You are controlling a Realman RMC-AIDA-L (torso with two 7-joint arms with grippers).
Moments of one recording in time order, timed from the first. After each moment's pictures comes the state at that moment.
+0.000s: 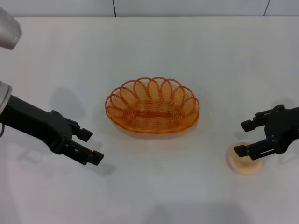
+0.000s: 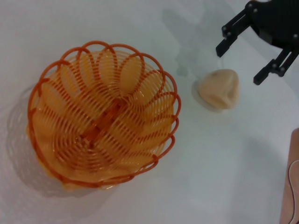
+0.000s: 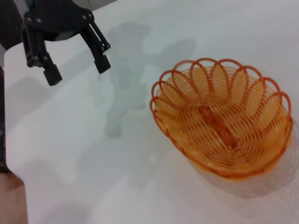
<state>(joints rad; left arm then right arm) -0.58 -2.01 0.96 1.10 2.31 1.92 -2.08 0.41 2.01 -1.19 -1.28 -2.13 -1.64 1.97</state>
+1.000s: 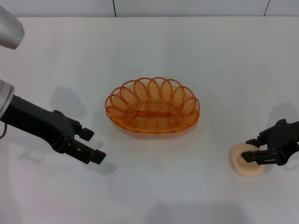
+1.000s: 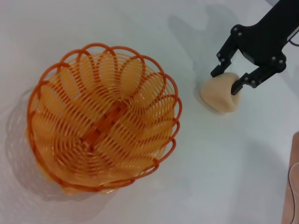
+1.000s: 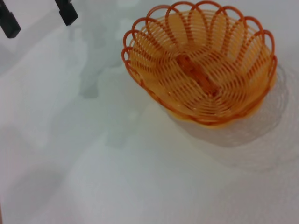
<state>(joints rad) -0.59 -2.01 0.96 1.10 2.31 1.91 -2.09 0.39 2.02 -1.24 -1.21 -2.20 -1.55 1.97</state>
